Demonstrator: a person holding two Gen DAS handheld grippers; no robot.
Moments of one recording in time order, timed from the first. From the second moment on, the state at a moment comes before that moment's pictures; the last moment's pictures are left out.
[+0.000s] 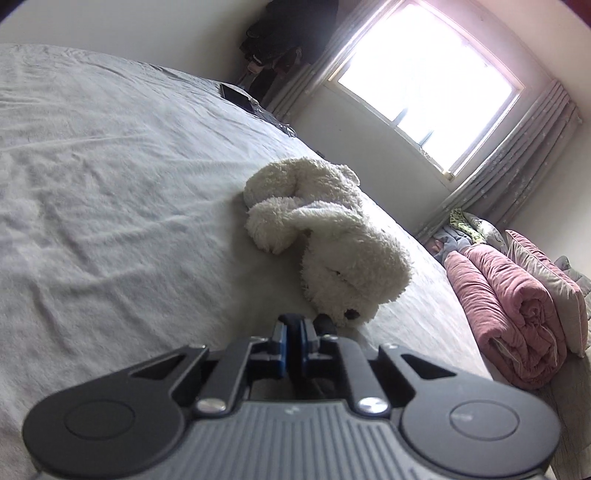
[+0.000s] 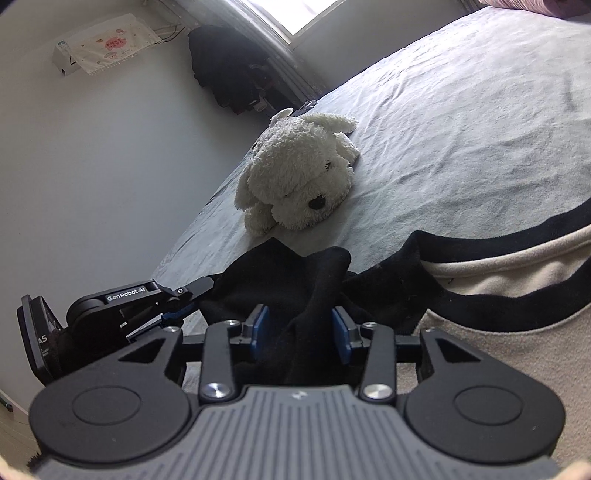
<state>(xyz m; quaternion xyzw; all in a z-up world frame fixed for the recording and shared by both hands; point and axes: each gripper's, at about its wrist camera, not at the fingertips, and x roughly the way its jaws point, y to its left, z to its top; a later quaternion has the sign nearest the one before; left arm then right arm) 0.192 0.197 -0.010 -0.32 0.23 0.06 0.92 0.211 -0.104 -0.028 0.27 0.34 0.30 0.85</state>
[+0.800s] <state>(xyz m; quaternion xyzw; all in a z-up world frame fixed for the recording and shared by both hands) 0.117 0.267 0.003 -0.20 0.15 0.36 0.90 0.186 -0.027 -0.035 0.09 0.35 0.37 0.86</state>
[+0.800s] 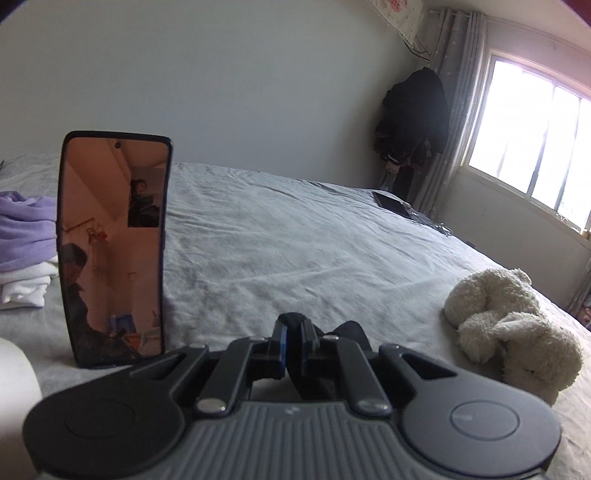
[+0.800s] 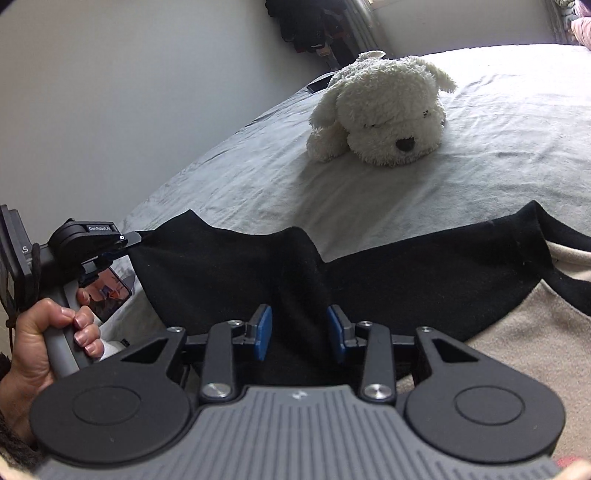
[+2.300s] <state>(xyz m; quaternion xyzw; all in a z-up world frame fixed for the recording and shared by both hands) 0.135 0.230 -0.007 -0.17 0.22 0.11 0.95 0.174 0.003 -0.043 0.03 0.31 0.38 0.87</state>
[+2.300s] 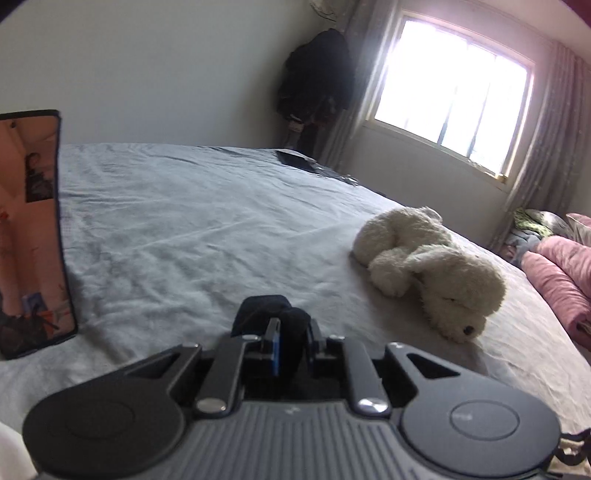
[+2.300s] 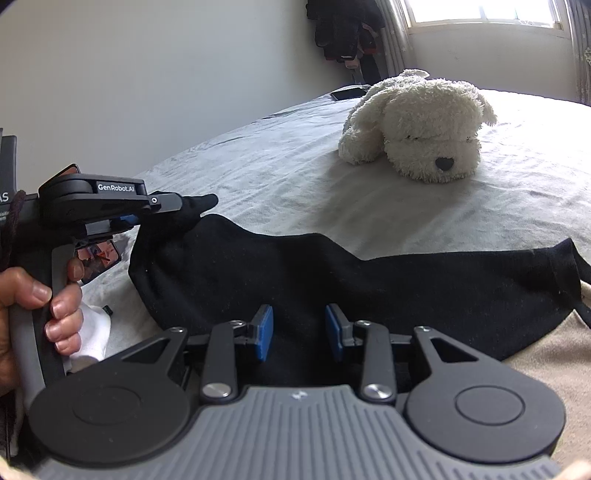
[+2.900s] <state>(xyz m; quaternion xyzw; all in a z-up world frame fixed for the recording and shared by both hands) 0.133 0.243 0.004 -0.27 0.30 0.09 0.91 0.176 -0.001 -0.044 0.04 0.32 0.38 0.87</state>
